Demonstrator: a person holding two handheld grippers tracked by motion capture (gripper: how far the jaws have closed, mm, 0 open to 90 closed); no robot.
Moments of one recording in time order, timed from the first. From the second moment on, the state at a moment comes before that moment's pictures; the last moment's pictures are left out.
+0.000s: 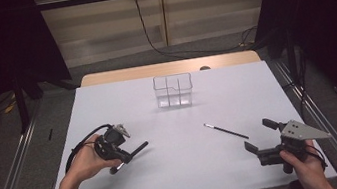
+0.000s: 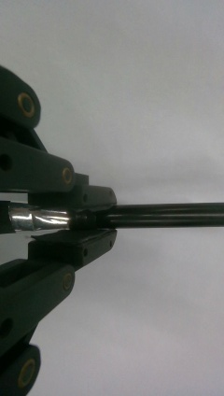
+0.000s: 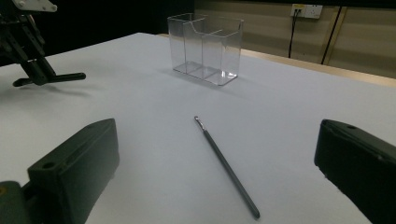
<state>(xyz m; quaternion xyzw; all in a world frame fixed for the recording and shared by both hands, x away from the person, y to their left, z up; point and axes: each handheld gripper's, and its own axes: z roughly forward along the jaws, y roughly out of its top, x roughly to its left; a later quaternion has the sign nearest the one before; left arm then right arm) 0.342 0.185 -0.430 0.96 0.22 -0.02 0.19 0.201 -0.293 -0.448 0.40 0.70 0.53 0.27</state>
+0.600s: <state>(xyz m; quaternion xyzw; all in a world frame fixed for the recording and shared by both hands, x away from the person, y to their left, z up) 0.328 0.209 -0.416 0.89 0.29 0.05 0.34 0.201 -0.293 -0.448 0.39 0.70 0.53 0.27</state>
